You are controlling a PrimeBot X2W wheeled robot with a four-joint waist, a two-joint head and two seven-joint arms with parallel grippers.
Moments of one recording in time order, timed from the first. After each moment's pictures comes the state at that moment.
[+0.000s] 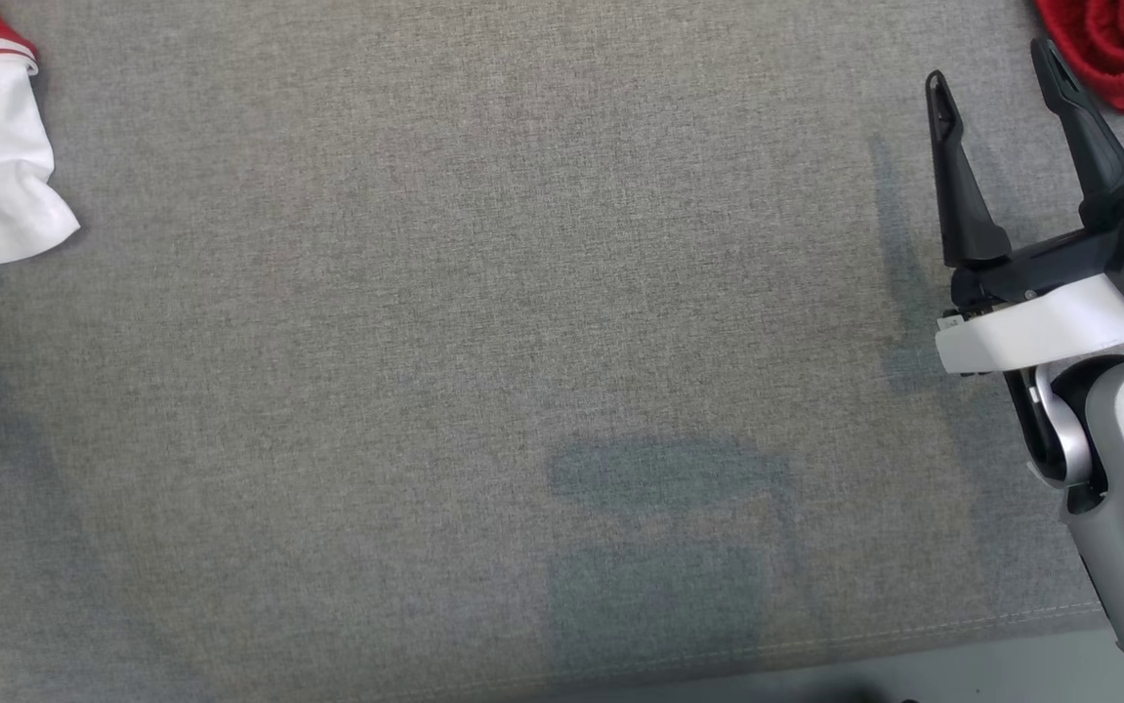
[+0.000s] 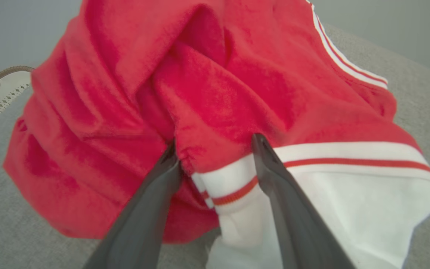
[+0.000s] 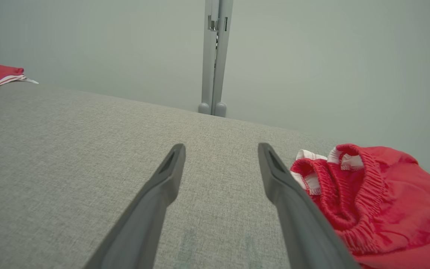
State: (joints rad) left arm -0.80 0.25 0.26 0.63 -0.37 0.12 0.28; right arm -0.36 -0.33 0.28 -0.10 0.17 -0.10 -0.16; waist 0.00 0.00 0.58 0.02
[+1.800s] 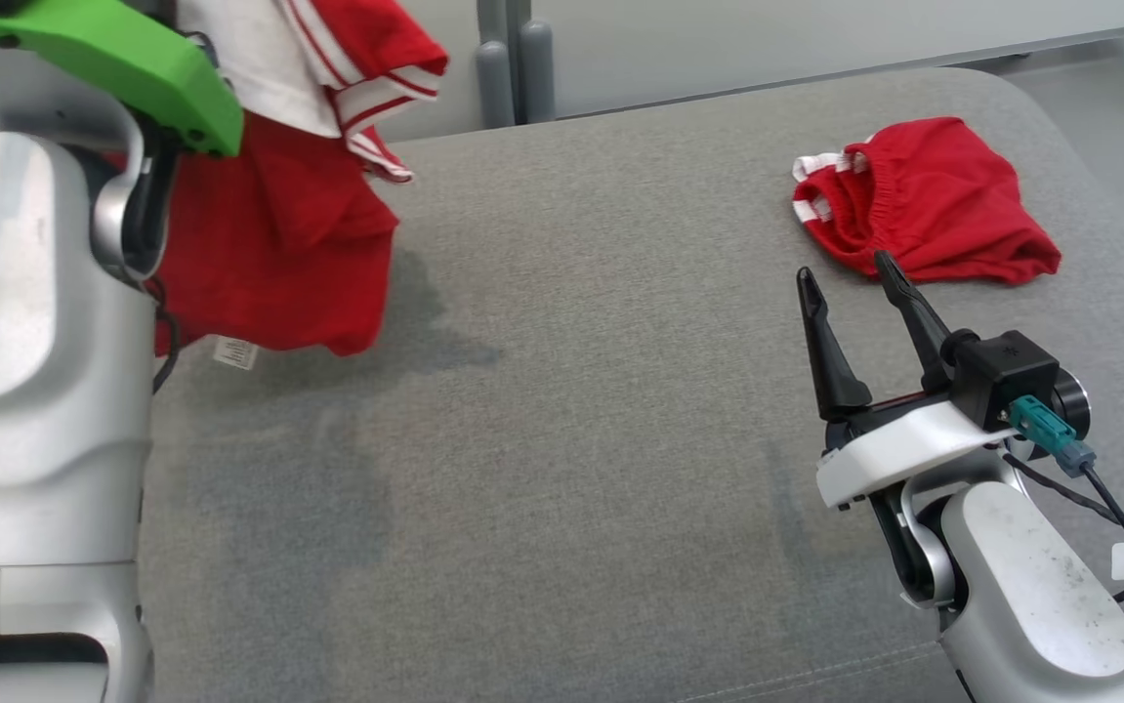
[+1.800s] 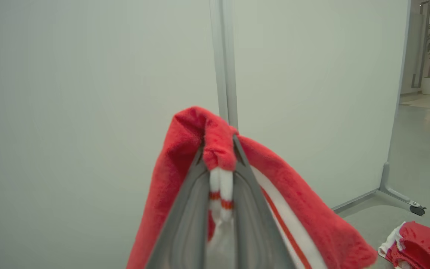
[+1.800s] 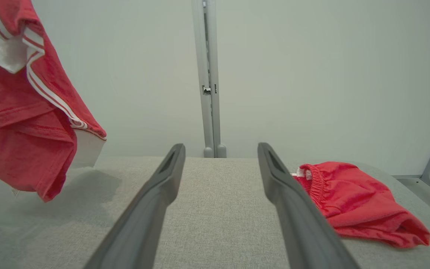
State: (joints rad) left arm -0.93 0.10 -0.13 0.48 -0.28 -0.12 -0.01; right arm -0.23 -0.16 0.35 0.15 0.25 -0.09 -0.24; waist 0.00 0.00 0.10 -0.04
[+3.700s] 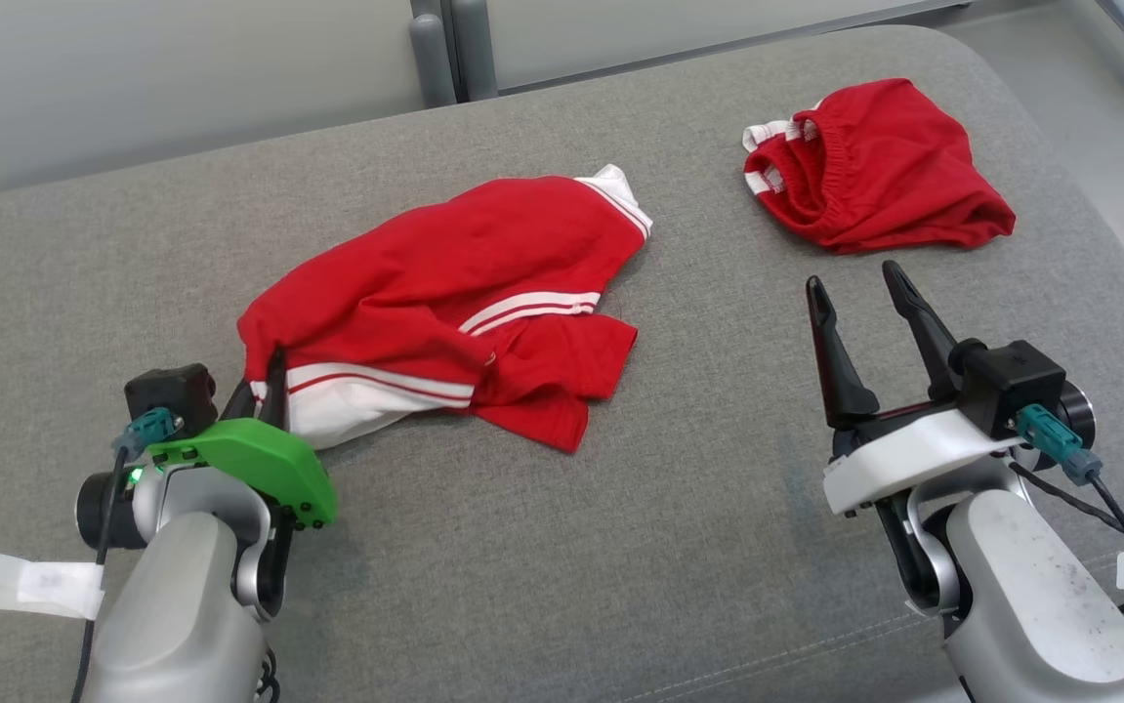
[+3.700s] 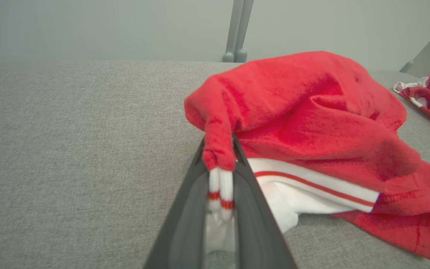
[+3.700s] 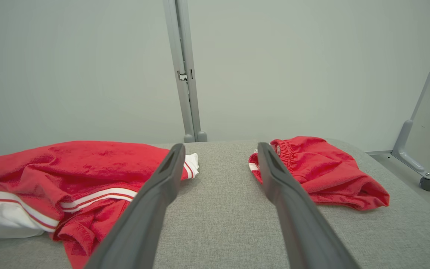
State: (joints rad) left arm -0.47 0.06 -0.26 0.72 -0.45 0.02 -0.19; right arm -0.22 -0.15 0.33 0.17 0.26 -0.08 -0.25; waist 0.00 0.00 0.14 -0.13
